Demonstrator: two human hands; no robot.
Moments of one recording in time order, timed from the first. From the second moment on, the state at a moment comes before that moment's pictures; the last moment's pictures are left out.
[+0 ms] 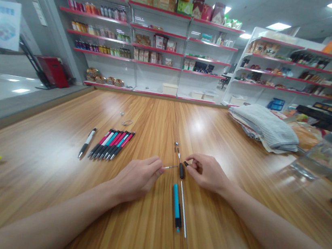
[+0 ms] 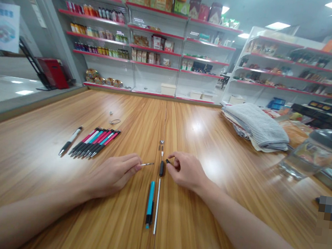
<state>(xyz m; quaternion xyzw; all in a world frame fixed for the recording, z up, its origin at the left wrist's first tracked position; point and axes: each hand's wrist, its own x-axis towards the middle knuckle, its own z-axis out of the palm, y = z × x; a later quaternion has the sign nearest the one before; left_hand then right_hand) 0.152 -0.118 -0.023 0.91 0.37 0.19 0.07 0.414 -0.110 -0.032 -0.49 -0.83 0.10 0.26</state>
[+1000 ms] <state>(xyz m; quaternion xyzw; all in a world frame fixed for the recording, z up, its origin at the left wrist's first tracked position) 0.153 -0.118 -0.019 0.92 0.34 0.15 0.13 0.411 -0.104 -0.026 -0.45 -0.86 0.12 0.20</state>
